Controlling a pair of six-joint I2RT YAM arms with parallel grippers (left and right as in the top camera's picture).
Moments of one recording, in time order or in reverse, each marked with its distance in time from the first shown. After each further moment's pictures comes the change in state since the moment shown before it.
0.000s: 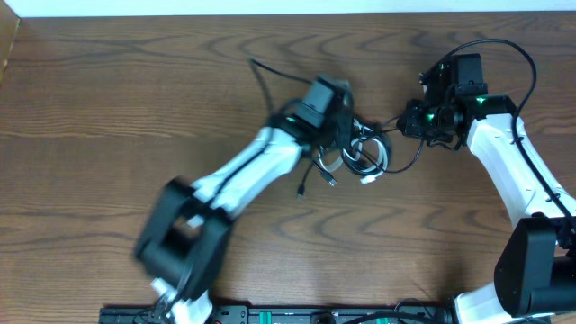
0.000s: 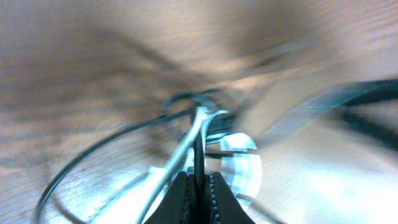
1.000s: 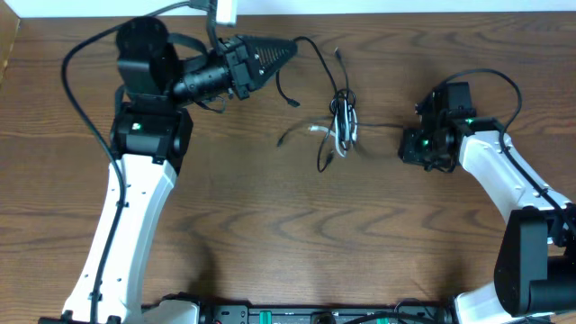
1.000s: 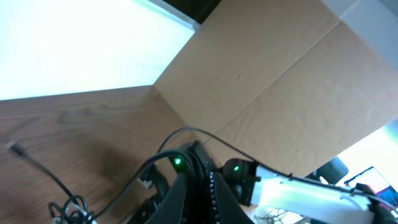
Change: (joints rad) left arm 0.457 -0.427 -0.003 0.398 0.769 -0.243; right arm 0.000 0.002 -0.202 0.066 0.055 -0.029
